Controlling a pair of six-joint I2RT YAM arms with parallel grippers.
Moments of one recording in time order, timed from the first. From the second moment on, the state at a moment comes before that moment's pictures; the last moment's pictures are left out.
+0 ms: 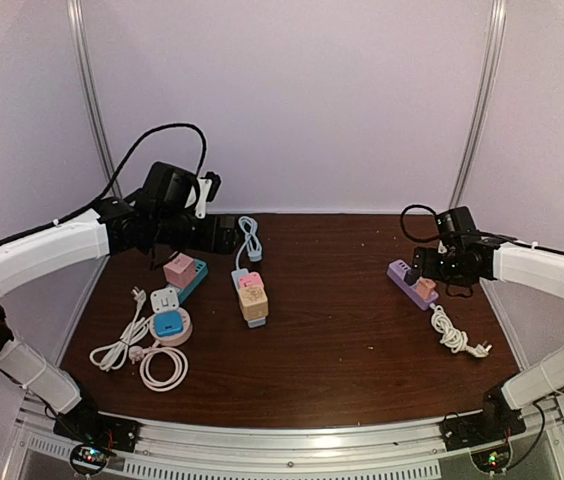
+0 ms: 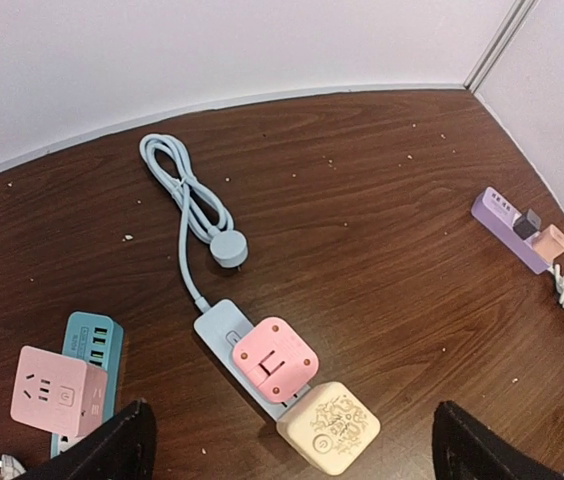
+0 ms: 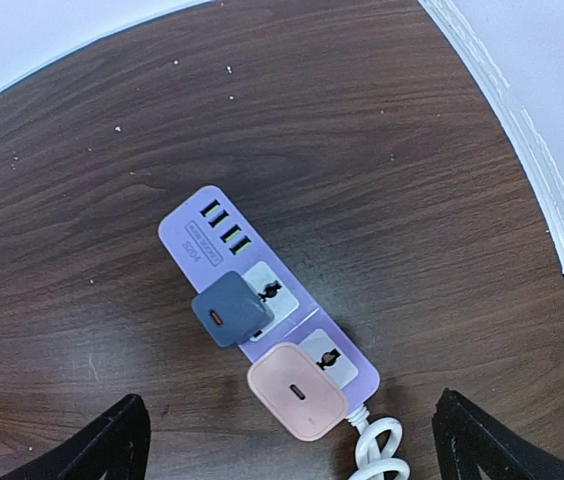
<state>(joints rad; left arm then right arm) -0.70 1.47 1.25 -0.42 -0.10 -0.33 0.34 1.35 0.89 -0.41 0.32 0.47</state>
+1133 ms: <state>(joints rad) -0.70 1.48 1.25 -0.42 -0.06 -0.33 0.14 1.63 0.79 -0.05 -0.11 0.33</state>
